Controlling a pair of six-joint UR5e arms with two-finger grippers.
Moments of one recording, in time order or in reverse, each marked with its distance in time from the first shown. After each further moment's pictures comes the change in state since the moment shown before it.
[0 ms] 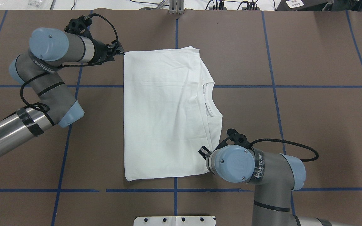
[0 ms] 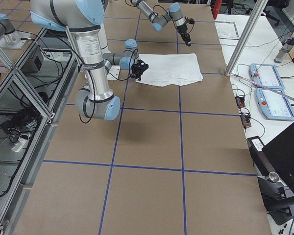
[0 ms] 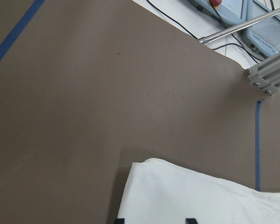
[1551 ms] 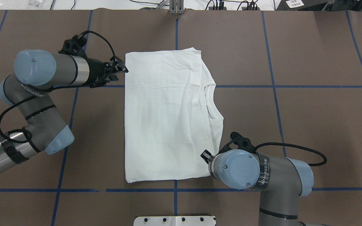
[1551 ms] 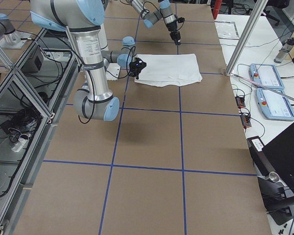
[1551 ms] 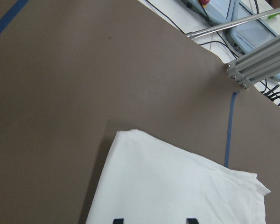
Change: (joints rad) left arm 0.098 0.161 -0.269 0.002 -0.011 -0.221; right arm -0.029 -0.018 0.069 -0.070 -0.005 0.010
